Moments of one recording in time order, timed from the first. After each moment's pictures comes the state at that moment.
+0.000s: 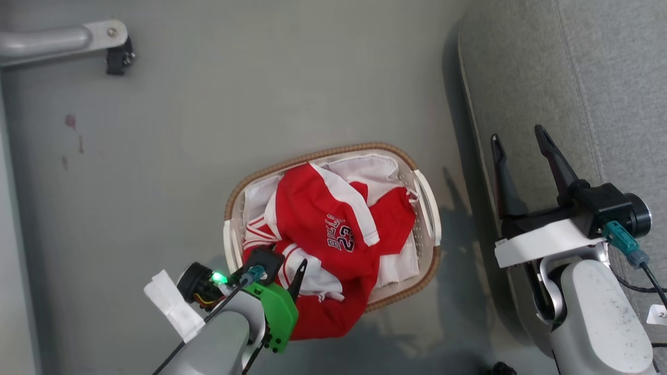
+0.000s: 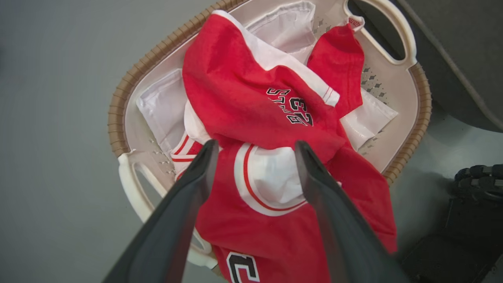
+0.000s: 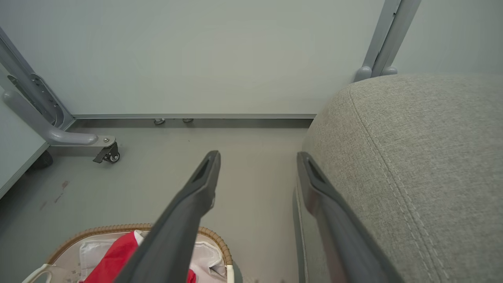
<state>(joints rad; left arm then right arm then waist) -0.56 0.05 -0.74 1.03 -0.32 -0.13 -0.25 -0.31 -0.05 0.02 0.14 0.09 0.13 -0.26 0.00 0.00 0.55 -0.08</state>
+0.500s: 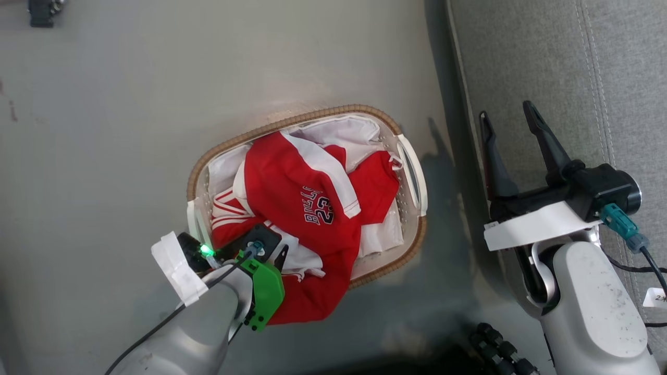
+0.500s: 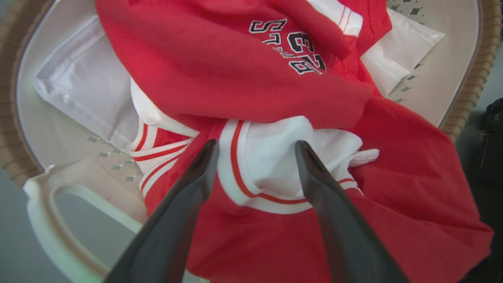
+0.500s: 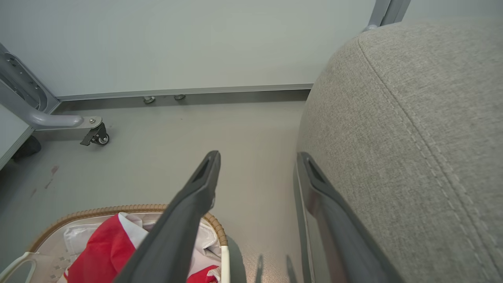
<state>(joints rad) -0.72 0.05 -0.91 1.20 -0.33 -0.13 -0.21 -0.37 -0.05 0.07 0.12 0.14 0.13 -0.26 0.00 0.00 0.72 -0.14</state>
